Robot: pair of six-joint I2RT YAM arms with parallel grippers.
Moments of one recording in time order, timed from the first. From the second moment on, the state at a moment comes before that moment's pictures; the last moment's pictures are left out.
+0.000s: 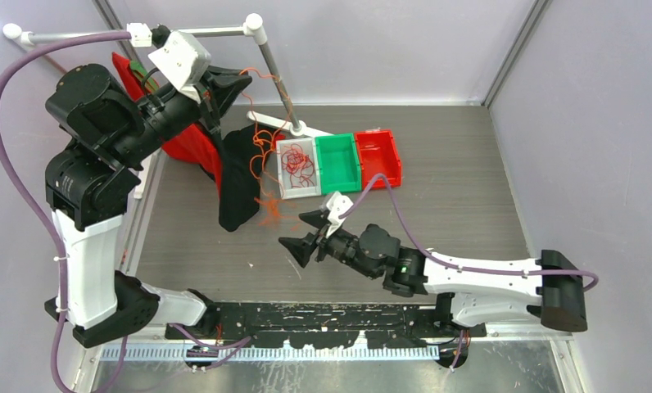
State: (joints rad) left arm -0.59 1.34 2.30 -0.83 0.24 0.29; right arm 1.29 1.12 0.70 0.48 0.30 0.15
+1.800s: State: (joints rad) left arm -0.59 1.22 2.07 -1.14 0.52 0.29; right arm 1.00 1.12 0.99 0.20 0.20 0.09
